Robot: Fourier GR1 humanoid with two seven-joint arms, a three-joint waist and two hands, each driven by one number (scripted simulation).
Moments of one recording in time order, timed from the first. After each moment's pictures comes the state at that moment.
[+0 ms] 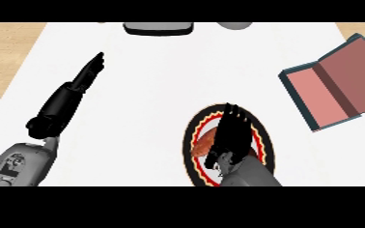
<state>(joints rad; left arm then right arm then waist) -0.24 0.47 -0.22 -1.50 0.09 -0.01 -0.10 -0.31 -0.02 0.57 -1.41 0.89 0.09 1.25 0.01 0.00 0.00</state>
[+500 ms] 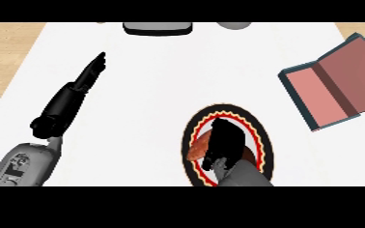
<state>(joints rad) -0.24 0.43 -0.20 -1.50 0.06 -0.02 -0.10 -0.31 -0.02 0.64 -1.34 0.88 0.04 1.22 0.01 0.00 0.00</state>
